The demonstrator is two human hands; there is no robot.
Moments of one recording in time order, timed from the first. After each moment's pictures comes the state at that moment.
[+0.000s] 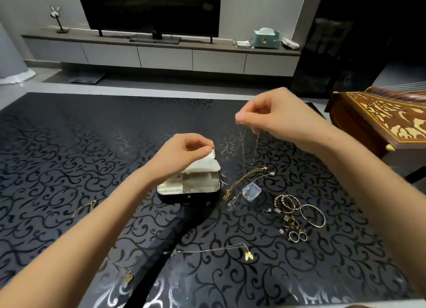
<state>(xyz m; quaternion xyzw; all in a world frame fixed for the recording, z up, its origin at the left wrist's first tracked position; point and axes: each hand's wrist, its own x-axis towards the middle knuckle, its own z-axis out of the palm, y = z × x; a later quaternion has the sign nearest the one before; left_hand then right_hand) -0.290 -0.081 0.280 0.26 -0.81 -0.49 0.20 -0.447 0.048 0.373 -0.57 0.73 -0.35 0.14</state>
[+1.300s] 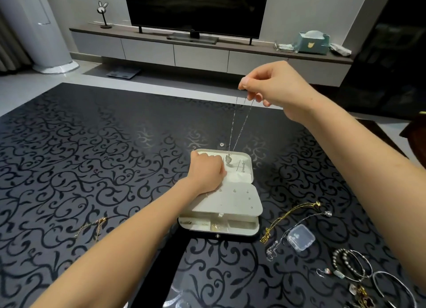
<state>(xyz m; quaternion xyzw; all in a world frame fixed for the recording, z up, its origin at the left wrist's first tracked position) -0.353 -0.197 0.160 0.38 -0.92 -0.08 0.07 -0.483 -0.137 0.339 -0.55 0.71 -0.42 0.18</state>
